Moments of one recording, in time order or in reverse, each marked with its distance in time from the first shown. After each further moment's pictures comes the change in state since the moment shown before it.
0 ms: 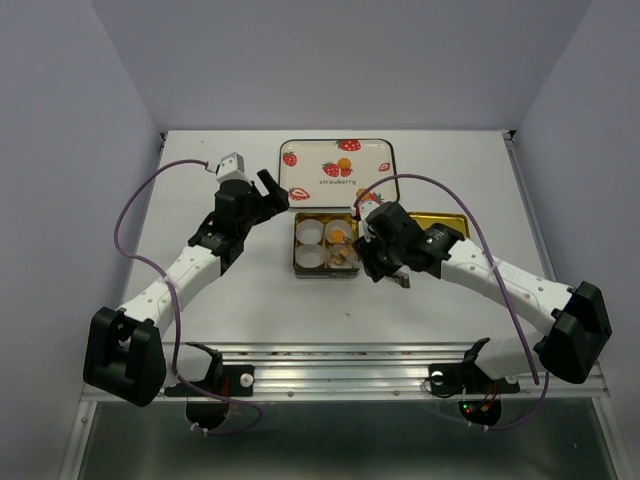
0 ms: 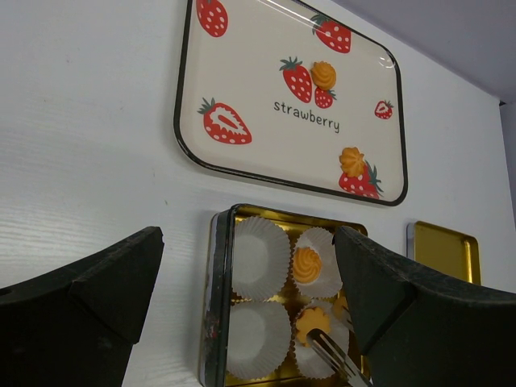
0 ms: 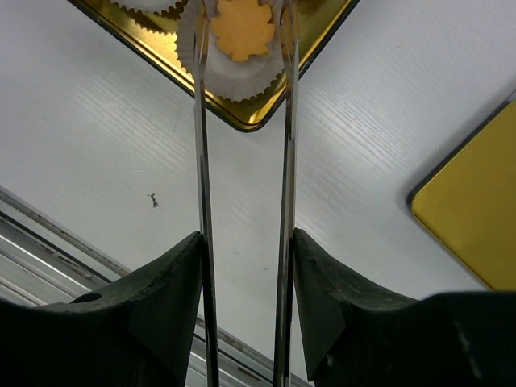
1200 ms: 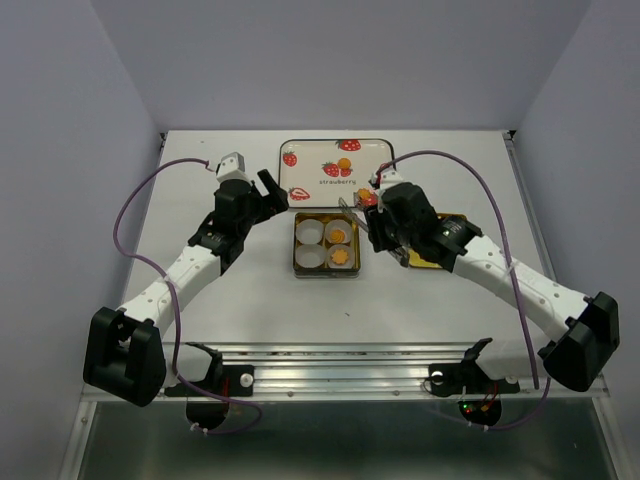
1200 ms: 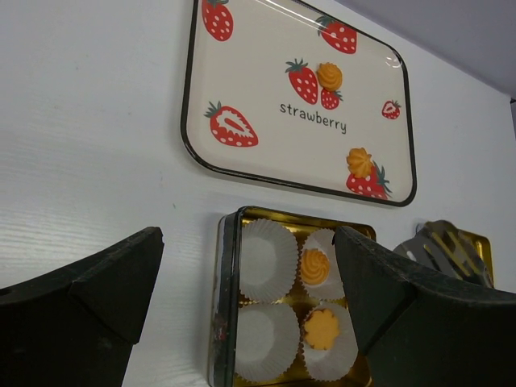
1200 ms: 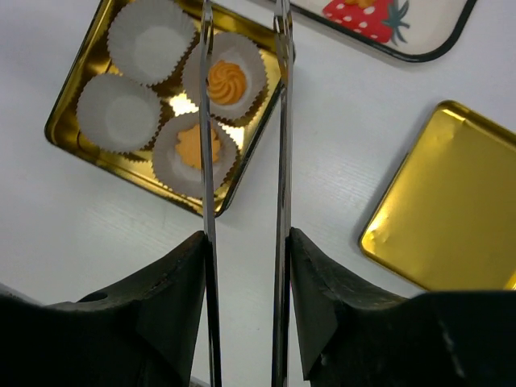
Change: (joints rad) left arm 0.000 0.000 0.001 0.000 -0.009 0.027; right arm -0.054 -0.066 0.048 0.116 0.128 0.084
